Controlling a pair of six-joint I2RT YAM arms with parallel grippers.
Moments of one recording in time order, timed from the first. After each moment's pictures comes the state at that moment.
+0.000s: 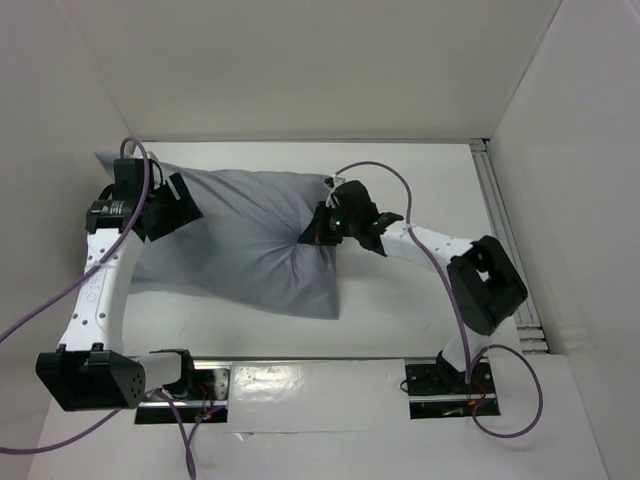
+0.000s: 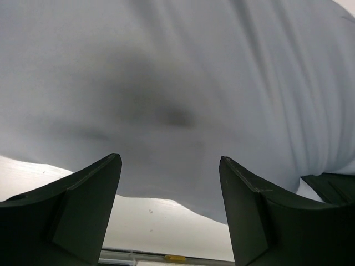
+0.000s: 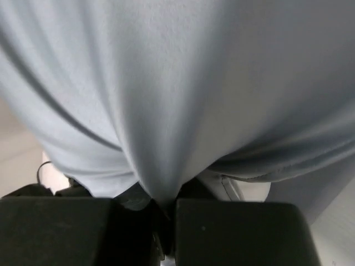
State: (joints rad) left arm 0.08 1.21 1.29 -0.92 0.01 -0.45; right arm 0.64 1.72 1.13 -0.04 -0.32 0.67
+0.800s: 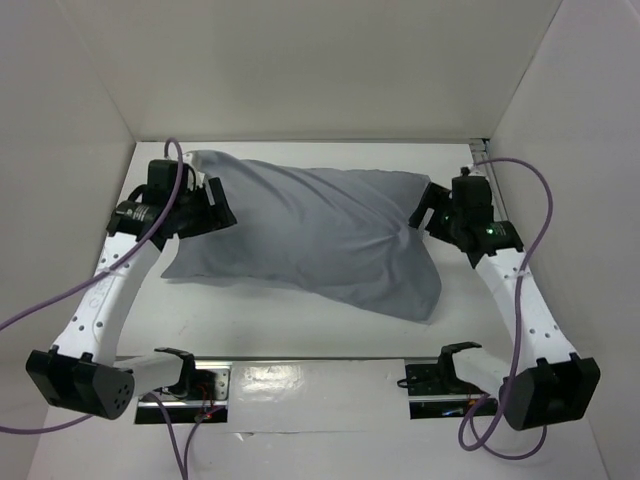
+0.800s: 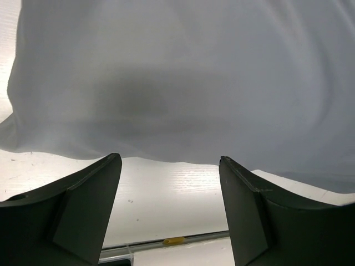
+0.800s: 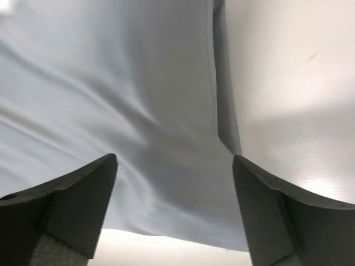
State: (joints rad) left arm -0.16 1.19 1.29 -0.90 0.06 -0.43; right arm 0.13 1.09 1.01 -0.66 0.05 0.51
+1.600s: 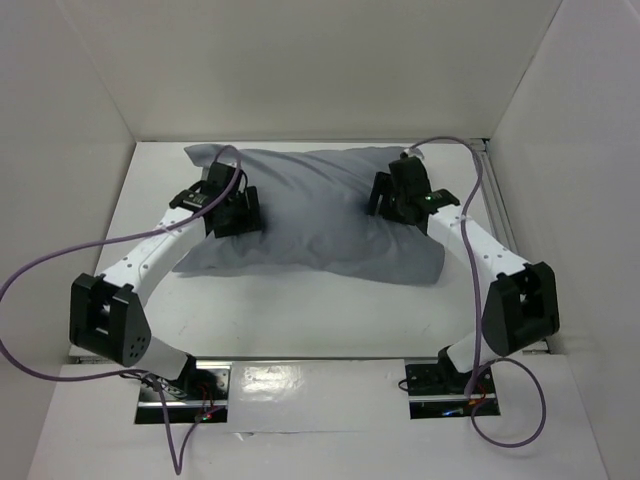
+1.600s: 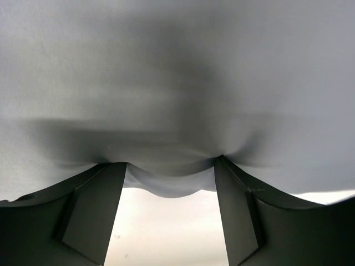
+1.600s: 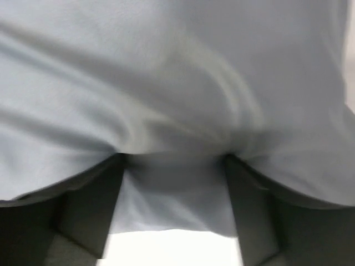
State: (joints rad) left arm -0.33 1.45 1.20 -0.69 -0.08 -0.51; right arm 0.37 1.48 1.15 -0.48 0.14 0.54
